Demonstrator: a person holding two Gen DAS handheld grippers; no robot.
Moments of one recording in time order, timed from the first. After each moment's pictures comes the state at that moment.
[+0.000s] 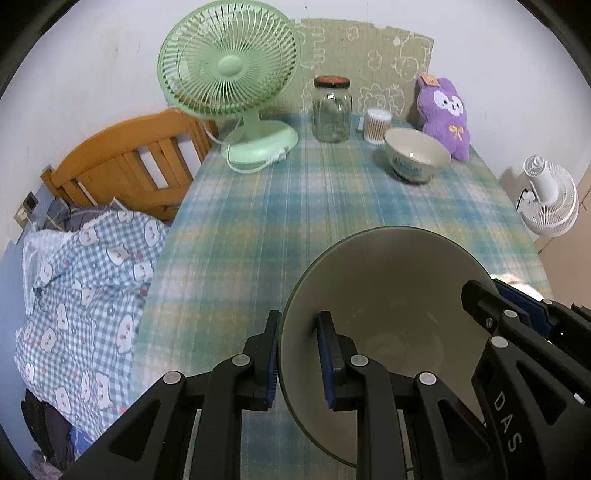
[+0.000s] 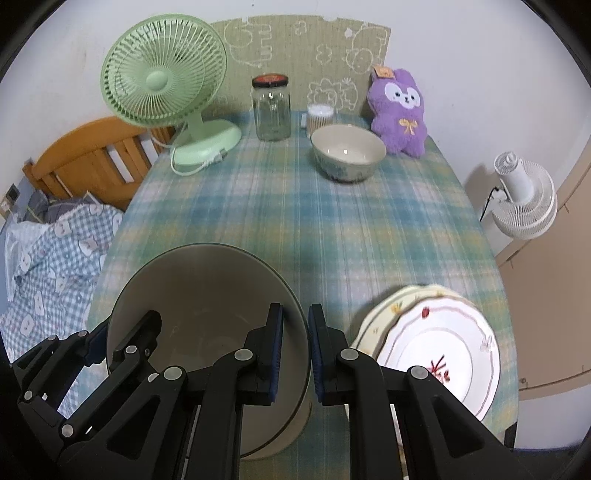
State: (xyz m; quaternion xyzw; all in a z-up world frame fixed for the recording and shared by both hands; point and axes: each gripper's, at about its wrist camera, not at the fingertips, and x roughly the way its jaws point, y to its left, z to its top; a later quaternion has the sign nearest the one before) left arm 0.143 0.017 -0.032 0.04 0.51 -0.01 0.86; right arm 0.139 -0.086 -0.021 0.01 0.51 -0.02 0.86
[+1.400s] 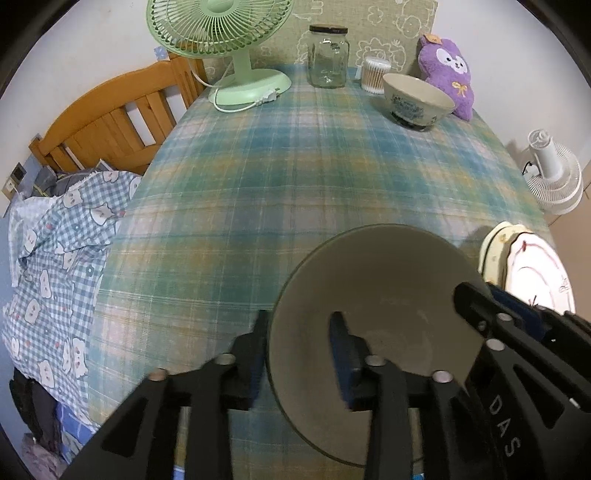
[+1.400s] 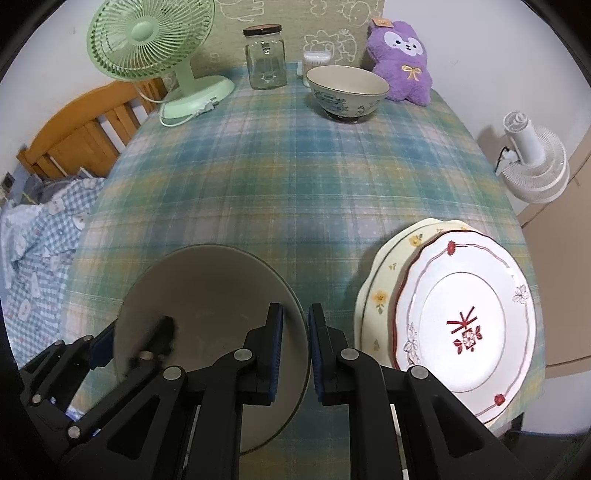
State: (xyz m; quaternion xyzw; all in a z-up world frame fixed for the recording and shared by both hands) left arm 0.125 0.010 -0.084 0.02 0.55 -0.02 0.83; right arm 0.121 -0.097 -0.082 0.03 0.56 -0.01 0.83
